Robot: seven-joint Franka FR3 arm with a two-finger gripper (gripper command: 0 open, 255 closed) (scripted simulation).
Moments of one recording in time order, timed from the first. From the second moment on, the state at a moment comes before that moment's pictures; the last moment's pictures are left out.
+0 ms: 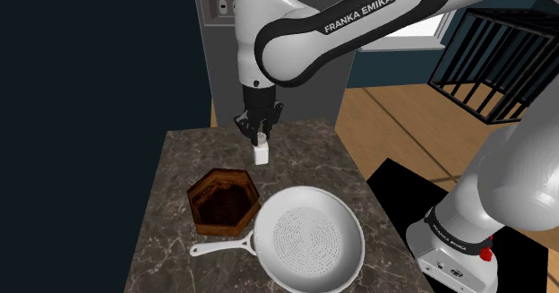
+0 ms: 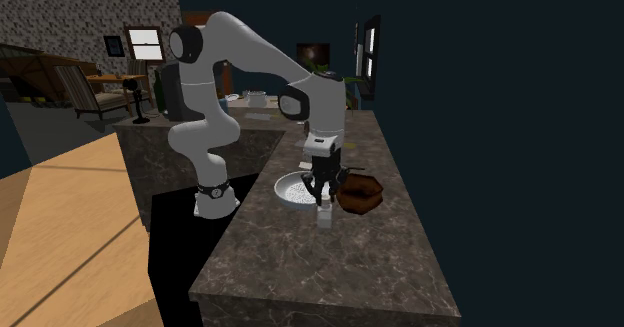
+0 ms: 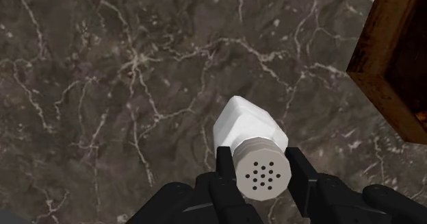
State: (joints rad) arm 0.12 0.00 0.35 -2.12 0.02 2.11 0.50
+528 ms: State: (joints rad) arm 0.12 -0.03 0.35 -2.05 0.03 2.01 0.50
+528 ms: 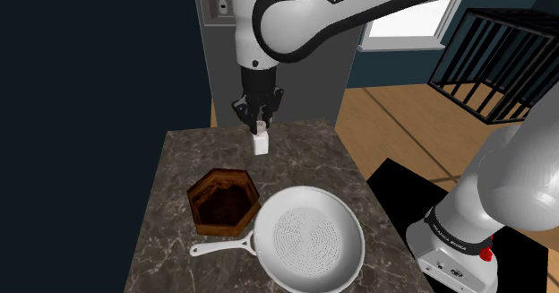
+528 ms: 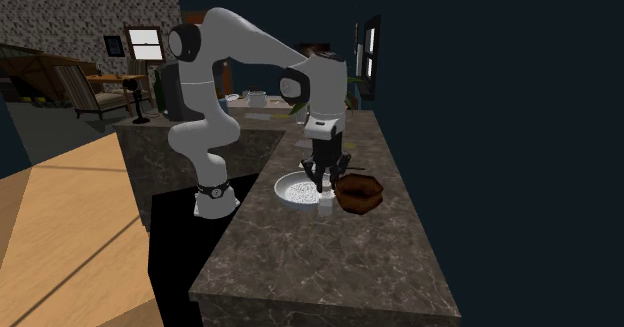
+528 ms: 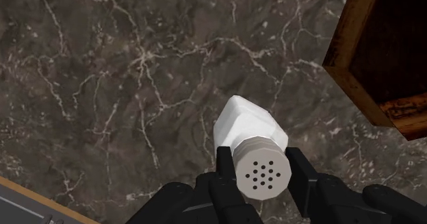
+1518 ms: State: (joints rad) arm 0.12 -0.07 0.34 -1.89 0.04 1.81 0.49
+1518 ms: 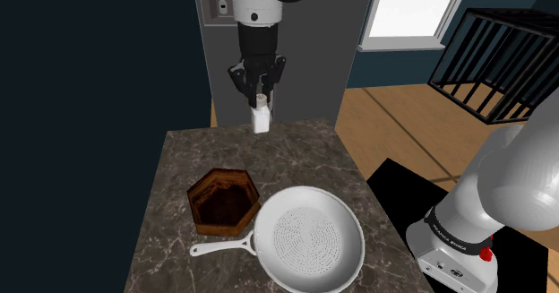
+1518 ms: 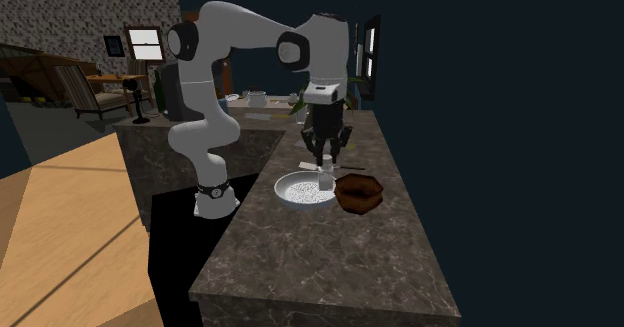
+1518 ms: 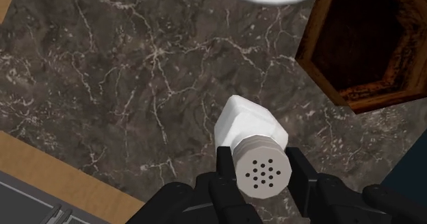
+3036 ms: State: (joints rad) arm 0.28 0.08 0.51 -1.66 -0.02 1.72 0.84
